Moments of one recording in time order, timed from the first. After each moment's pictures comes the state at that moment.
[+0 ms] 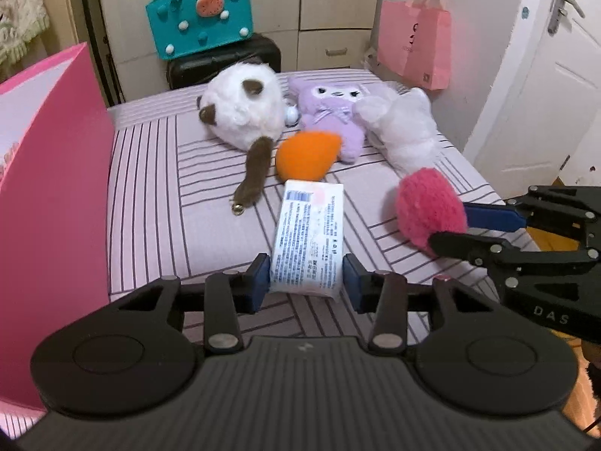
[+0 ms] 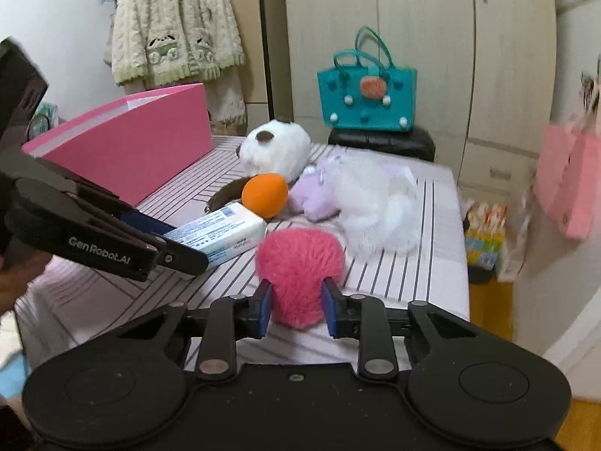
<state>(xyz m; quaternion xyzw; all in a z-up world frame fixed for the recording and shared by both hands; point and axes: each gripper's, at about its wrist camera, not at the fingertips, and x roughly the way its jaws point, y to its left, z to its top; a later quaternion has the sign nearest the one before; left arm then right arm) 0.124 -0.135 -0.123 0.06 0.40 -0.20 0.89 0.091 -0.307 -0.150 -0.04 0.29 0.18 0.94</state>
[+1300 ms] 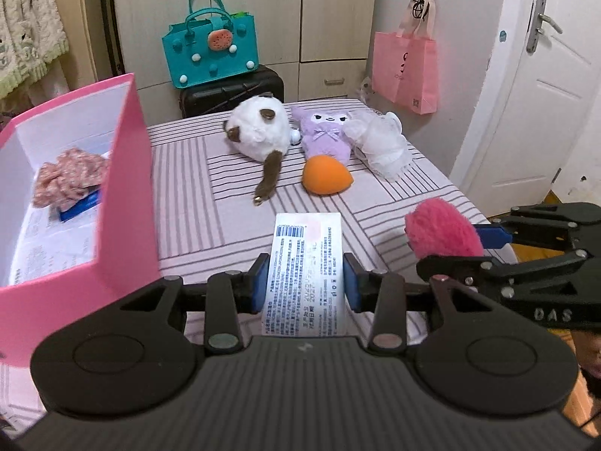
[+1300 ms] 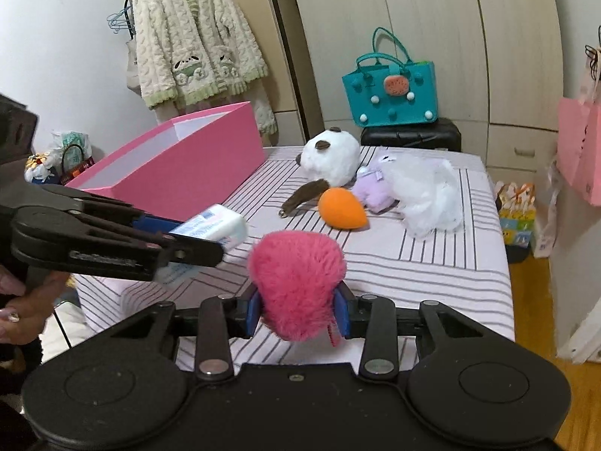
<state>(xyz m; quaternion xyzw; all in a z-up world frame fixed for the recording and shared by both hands) 0.057 -0.095 -0.084 0.05 0.36 -0.20 0.91 0.040 -0.298 -0.128 0.03 0.30 0.23 0.93</state>
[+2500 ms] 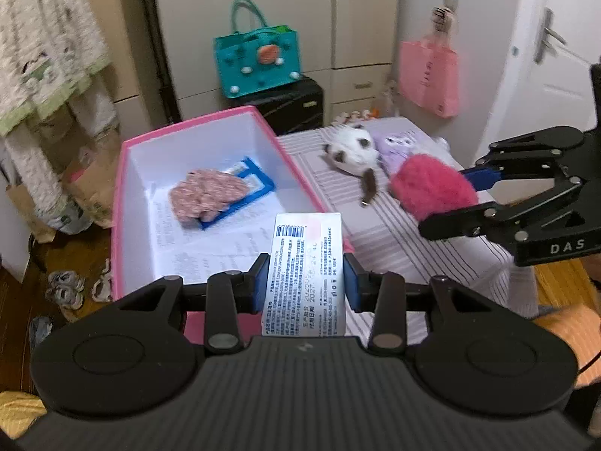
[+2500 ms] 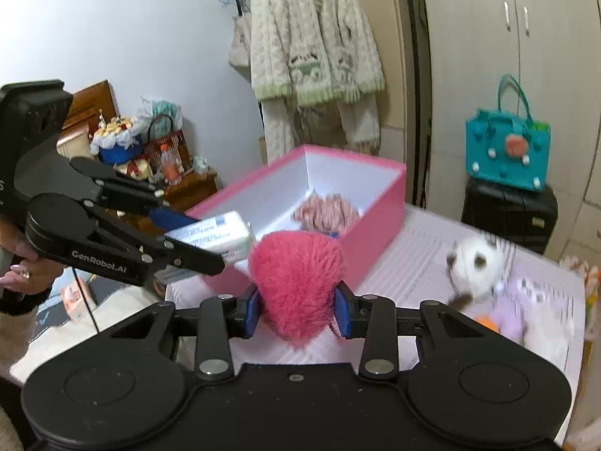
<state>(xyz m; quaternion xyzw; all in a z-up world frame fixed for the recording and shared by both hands) 0.042 0.047 0.015 0.07 0.37 -0.18 0.91 0.048 -0.172 -0.015 -0.04 0.30 0.36 0.88</state>
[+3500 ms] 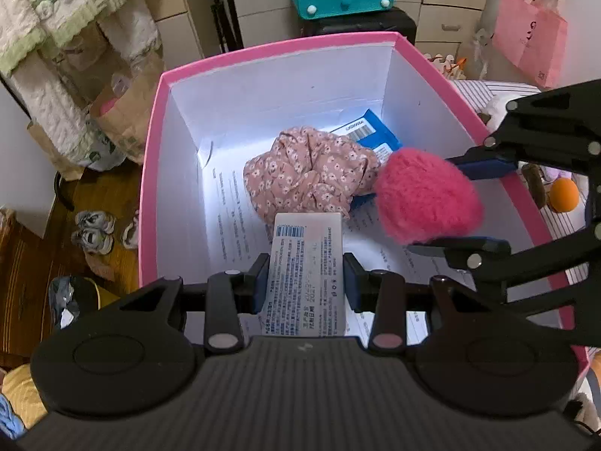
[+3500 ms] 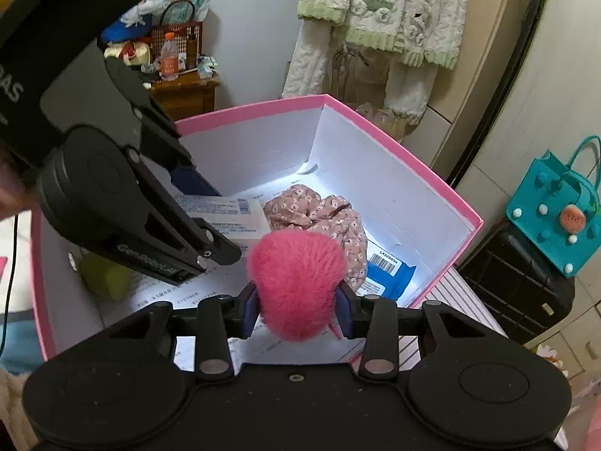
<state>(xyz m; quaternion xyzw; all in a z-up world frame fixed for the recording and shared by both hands) 0.208 0.090 -0.061 0.07 0.49 -0.09 0.87 0.204 -0.035 -0.061 -0.25 0.33 0.38 0.82</state>
